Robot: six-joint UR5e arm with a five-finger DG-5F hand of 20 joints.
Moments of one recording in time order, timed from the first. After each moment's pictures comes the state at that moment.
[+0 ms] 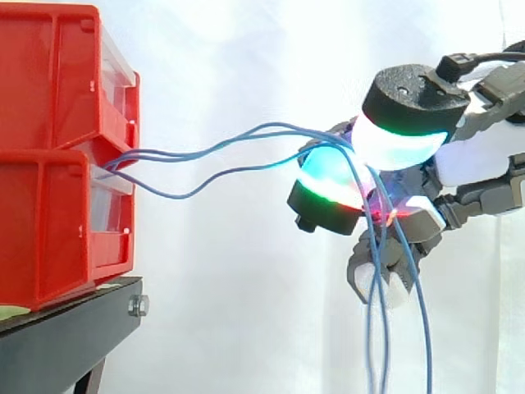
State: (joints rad) arm 0.19 -2.22 -1.03 -3.25 -1.24 -0.35
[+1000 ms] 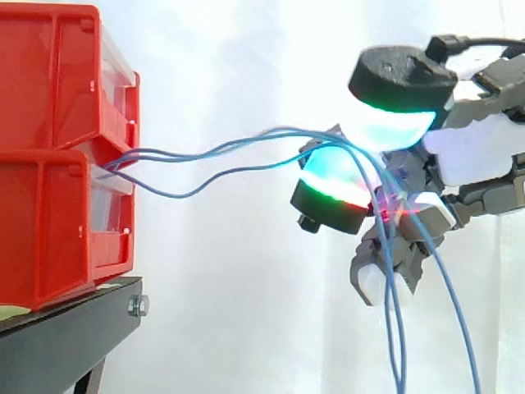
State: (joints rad) arm 0.20 -2.22 -1.03 -3.26 -1.23 -0.34
